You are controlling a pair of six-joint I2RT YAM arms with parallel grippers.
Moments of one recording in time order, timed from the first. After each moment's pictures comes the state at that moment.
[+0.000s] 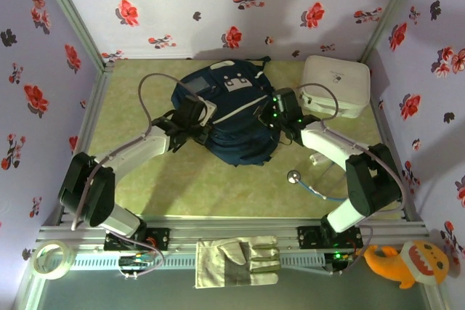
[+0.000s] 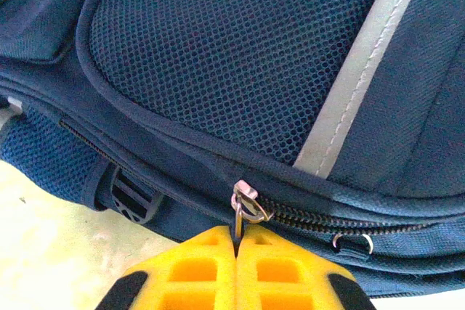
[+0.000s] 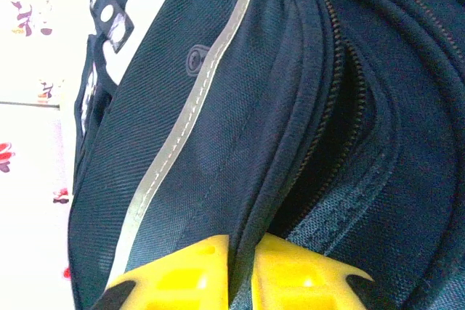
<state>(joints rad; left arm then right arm) -0.61 1.52 1.05 -0.42 -0.09 -0.01 0.48 1.57 1.00 -0.11 -0.15 1.02</state>
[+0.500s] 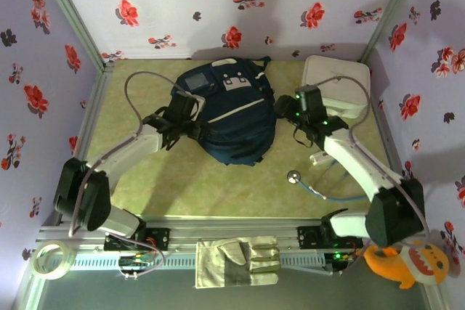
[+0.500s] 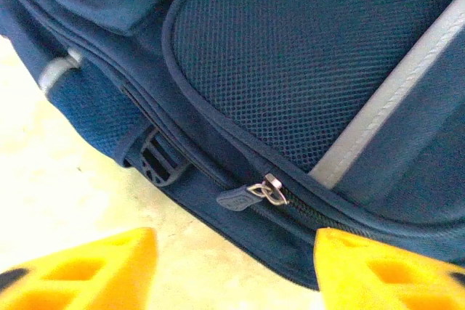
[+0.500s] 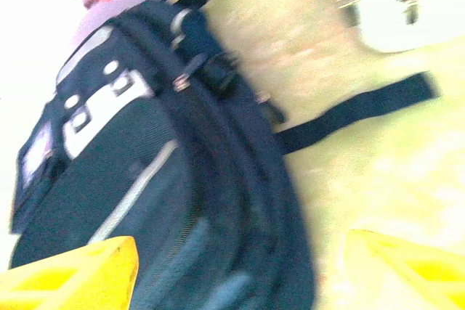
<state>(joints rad) -0.56 1.45 1.06 -0.47 -0.13 -0.10 0.37 1.27 0.97 -0.40 0.12 0.81</state>
